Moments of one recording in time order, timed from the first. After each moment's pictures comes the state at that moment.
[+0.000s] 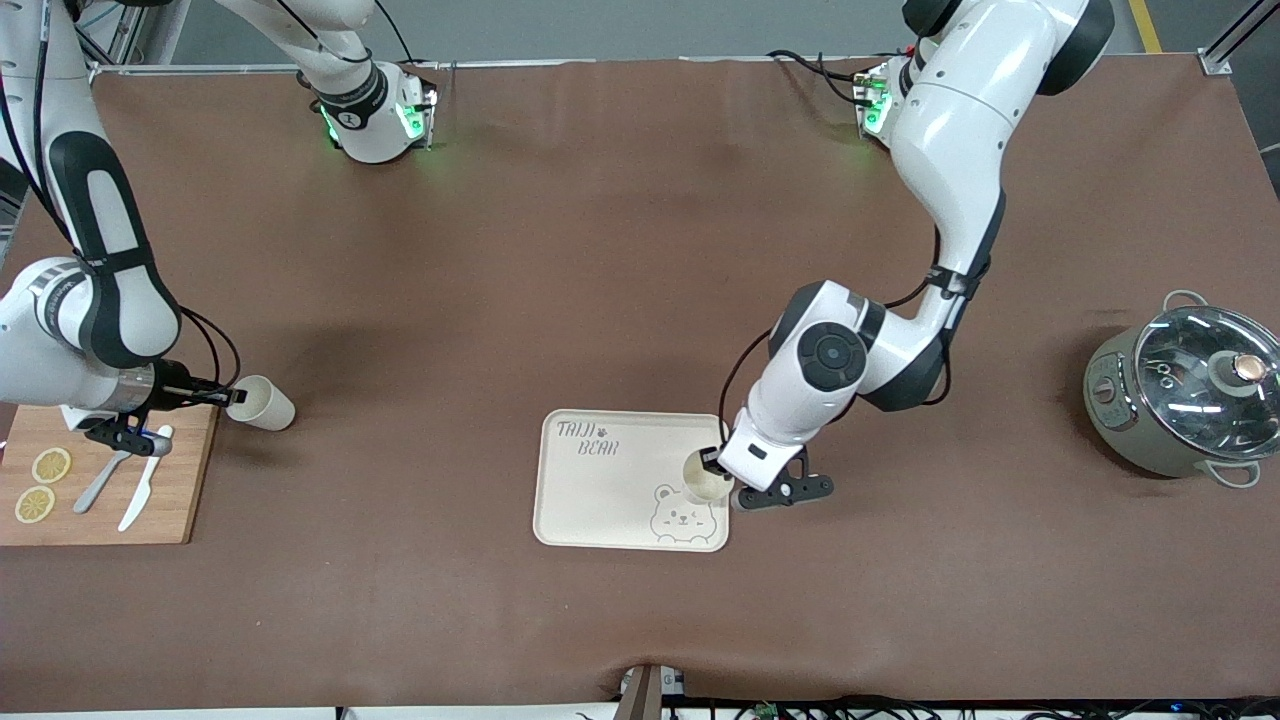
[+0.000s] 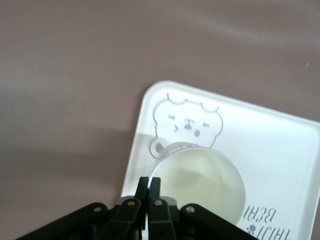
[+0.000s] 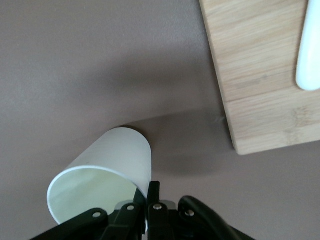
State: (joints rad) left arm -0.41 0.82 -0.17 -1.32 0.03 2.35 -0.73; right arm -0.25 0.49 -0.04 -1.87 0.18 2.12 -0.12
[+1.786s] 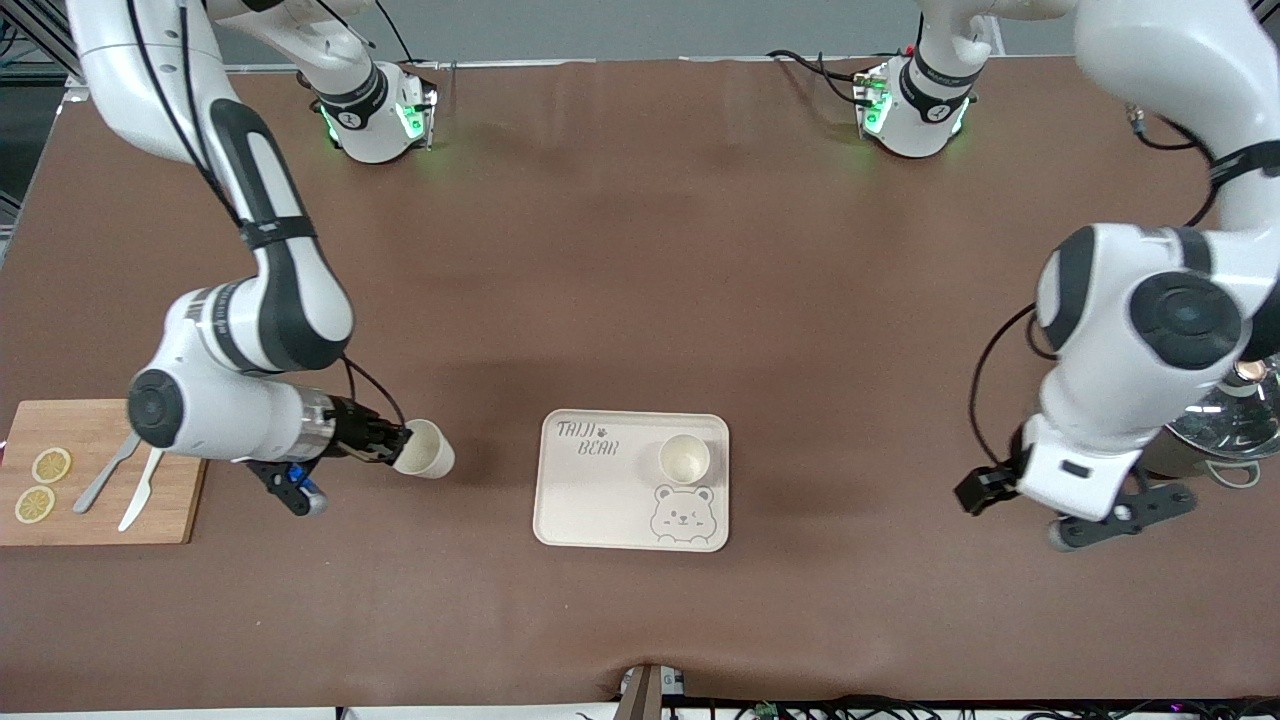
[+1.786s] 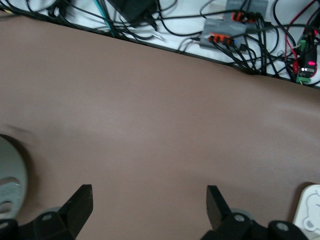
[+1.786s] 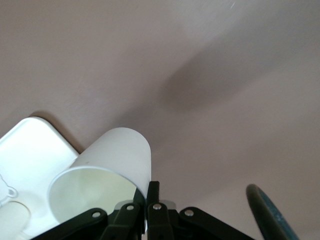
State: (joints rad) left arm -0.17 0.51 -0.01 -1.27 0.17 1.98 -0.50; right arm 0.22 0.58 -0.01 -1.50 0.32 1.98 0.74
